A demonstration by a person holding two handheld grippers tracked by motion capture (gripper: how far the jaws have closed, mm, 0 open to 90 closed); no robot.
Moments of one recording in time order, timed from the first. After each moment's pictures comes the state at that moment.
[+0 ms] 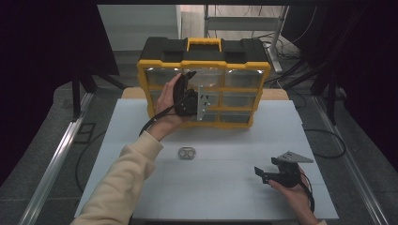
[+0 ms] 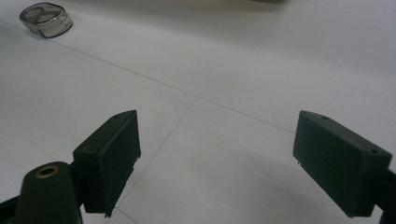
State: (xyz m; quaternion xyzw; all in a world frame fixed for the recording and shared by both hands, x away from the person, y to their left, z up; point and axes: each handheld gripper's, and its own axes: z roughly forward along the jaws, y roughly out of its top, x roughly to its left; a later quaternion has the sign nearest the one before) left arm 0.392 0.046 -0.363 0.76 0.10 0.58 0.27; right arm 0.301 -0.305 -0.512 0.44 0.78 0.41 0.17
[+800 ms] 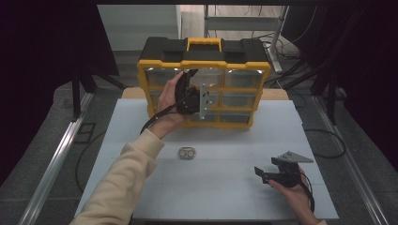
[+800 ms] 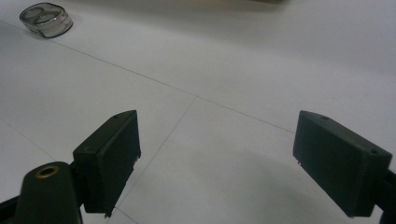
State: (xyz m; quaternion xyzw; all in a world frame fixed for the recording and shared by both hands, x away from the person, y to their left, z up) left arm 0.394 0.042 -0.359 0.75 0.10 0.60 0.26; right arm 0.301 -0.306 -0.513 0.44 0.78 0.41 0.17
